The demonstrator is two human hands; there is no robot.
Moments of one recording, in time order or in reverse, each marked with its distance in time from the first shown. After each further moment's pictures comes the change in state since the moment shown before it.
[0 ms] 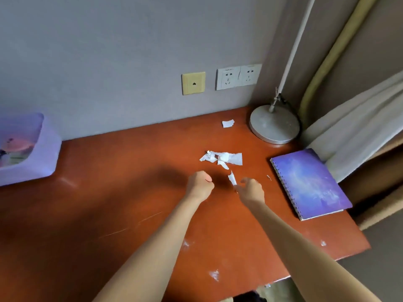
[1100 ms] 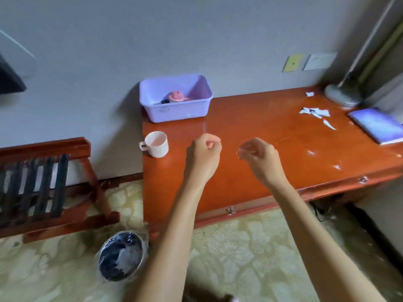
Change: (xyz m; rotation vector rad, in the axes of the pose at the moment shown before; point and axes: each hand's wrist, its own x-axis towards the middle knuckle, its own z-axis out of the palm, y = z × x) left_hand -0.356 -0.412 -0.356 -0.435 0.300 0.307; right_hand -0.527 -0.236 0.292 0.244 0.200 -0.563
